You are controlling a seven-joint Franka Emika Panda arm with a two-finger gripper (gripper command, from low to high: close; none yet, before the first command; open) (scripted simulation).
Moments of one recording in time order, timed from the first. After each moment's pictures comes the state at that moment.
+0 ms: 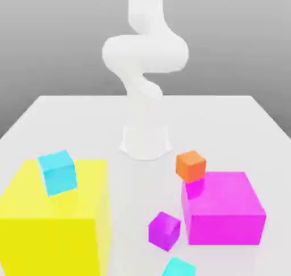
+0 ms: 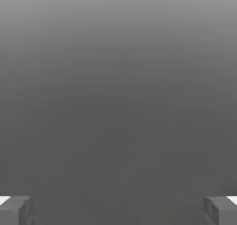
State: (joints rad) arm -0.03 -0.71 0.04 -2.30 -0.02 2.33 0.86
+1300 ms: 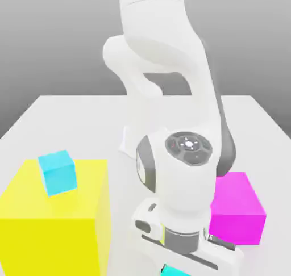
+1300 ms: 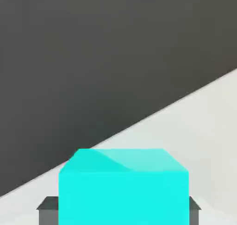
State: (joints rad) arm -0.08 0.50 0.17 -2.28 -0.22 2.77 1.56
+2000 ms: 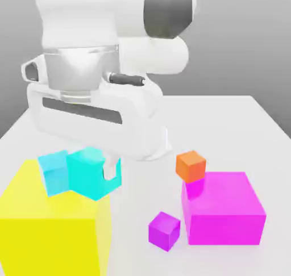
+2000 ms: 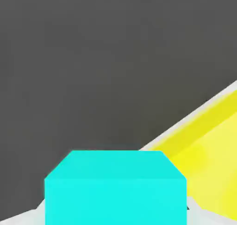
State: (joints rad) arm -0.35 -0.12 0.12 -2.18 0.08 2.16 1.17
